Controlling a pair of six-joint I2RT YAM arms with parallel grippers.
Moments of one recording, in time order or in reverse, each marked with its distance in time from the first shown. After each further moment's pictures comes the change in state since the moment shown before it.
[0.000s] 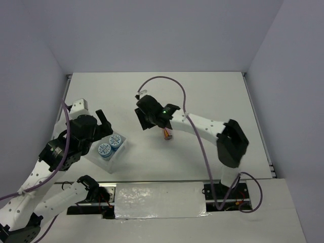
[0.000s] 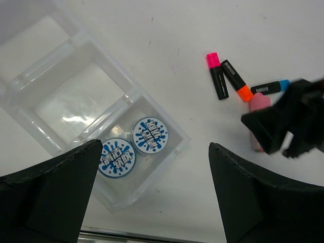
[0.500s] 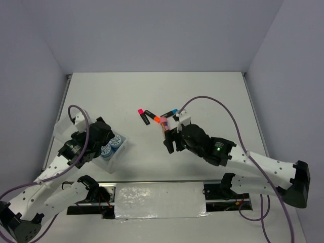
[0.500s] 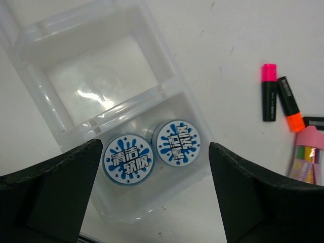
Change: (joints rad) left arm 0.000 0.017 -0.274 0.051 -0.159 -0.286; right arm 0.143 -0.808 -0.660 0.138 0.101 0.044
